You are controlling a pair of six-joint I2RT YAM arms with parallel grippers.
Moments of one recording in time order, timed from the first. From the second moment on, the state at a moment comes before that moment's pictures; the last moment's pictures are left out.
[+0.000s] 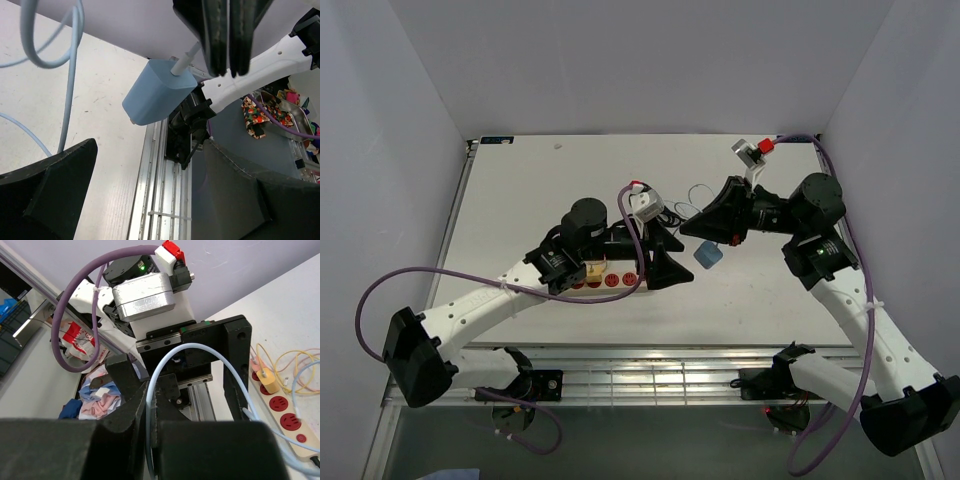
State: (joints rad) left arm -0.86 1.22 1.00 0.13 0.64 -0.32; right arm 0.43 0.99 1.04 0.15 -1.07 0.77
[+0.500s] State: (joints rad) left arm -0.88 1.30 1.07 0.17 0.83 -0.24; right arm 0.49 1.02 1.04 0.19 -1.05 0.83
